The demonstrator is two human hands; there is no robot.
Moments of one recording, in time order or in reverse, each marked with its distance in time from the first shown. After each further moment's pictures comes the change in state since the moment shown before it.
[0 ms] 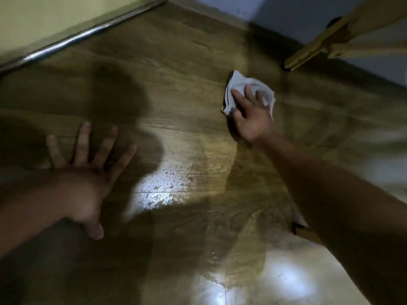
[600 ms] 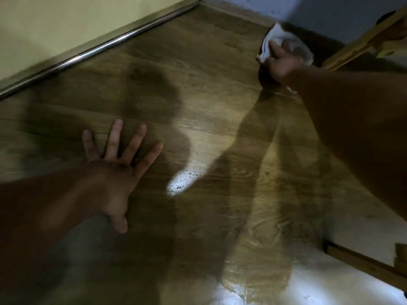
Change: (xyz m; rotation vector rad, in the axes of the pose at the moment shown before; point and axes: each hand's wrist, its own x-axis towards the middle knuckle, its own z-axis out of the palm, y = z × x) left_hand 0.016 -0.007 0.018 -0.050 0.105 0.059; right_hand 0.141 -0.009 -0.043 0.084 -0.119 0.079
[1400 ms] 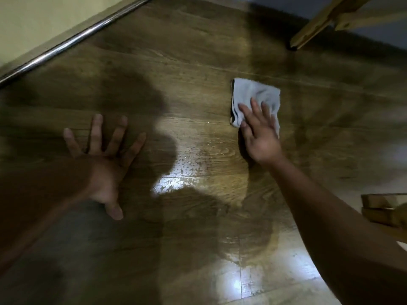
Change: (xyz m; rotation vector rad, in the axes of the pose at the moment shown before) left_hand 0.000 0.001 0.000 0.033 0.048 0.002; right_hand -0.213 0.041 0.099 0.127 0.214 -0.158
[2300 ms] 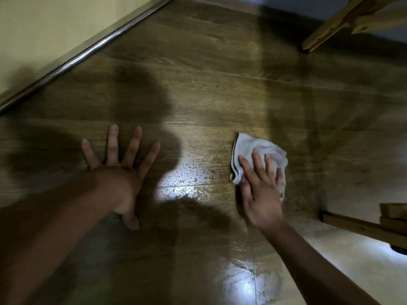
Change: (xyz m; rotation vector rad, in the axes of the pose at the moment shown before) left_hand -0.009 0.009 -0.021 0.014 -0.173 -0.042; right_hand -0.109 -0.040 0.035 -0.114 -0.029 0.094
